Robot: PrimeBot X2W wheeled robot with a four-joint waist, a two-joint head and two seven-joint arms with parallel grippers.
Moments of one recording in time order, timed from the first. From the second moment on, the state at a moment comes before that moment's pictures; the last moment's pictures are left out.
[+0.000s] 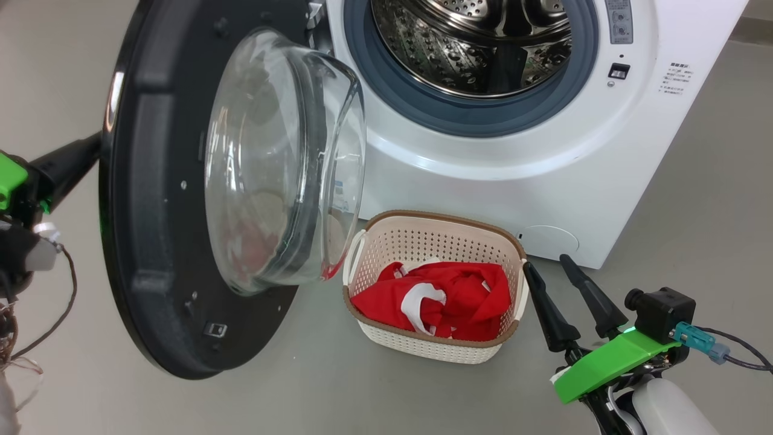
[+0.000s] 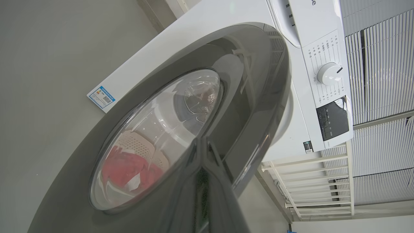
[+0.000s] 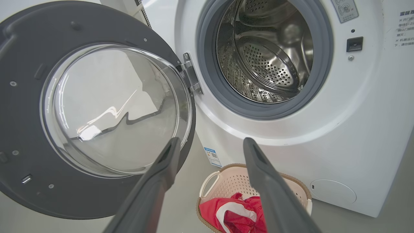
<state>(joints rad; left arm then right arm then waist) -0.70 0.32 0.05 0.21 -1.29 0.32 0.87 -0.25 -0.18 0.25 0.33 0.53 0.13 -0.25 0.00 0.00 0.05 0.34</state>
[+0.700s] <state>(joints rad) -0.70 0.32 0.06 0.22 -1.30 0.31 0.87 -0.25 -0.18 0.25 0.33 0.53 0.13 -0.25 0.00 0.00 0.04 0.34</state>
